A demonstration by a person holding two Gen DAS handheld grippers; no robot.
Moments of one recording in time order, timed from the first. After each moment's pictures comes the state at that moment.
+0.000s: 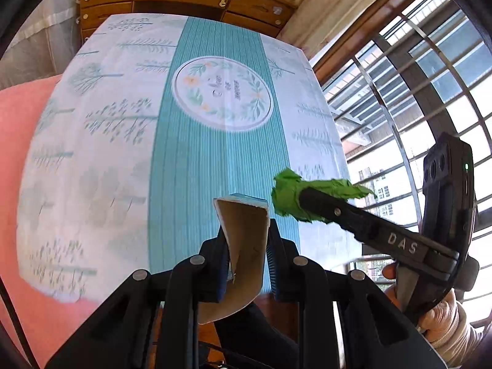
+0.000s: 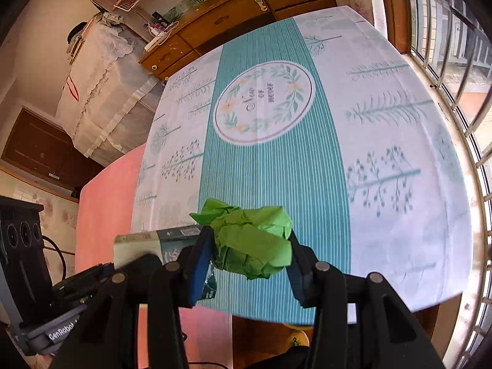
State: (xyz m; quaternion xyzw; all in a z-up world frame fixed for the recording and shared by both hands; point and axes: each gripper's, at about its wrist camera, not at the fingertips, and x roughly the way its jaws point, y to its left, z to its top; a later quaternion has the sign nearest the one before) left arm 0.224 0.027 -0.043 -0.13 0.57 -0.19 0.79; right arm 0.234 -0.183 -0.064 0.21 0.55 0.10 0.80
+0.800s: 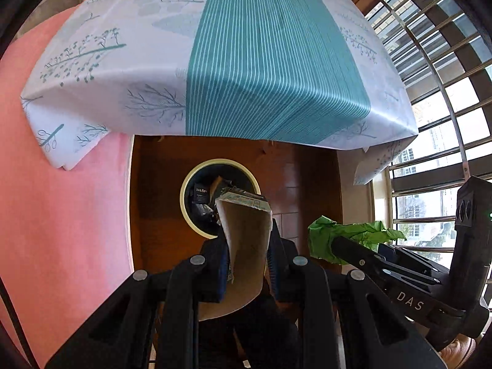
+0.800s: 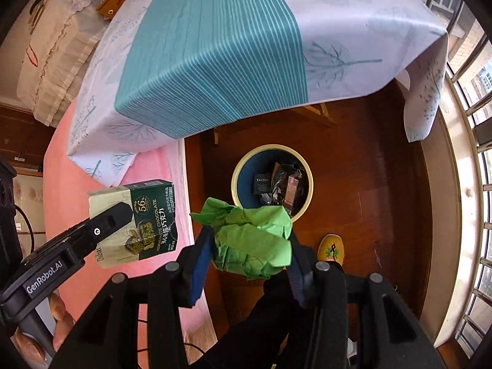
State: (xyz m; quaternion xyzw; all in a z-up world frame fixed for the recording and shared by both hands) left arm 0.034 0.040 -0.179 -0.08 0.65 -0.13 0.75; right arm 0.013 -0.159 -0.190 0.19 0.66 0.03 0.73
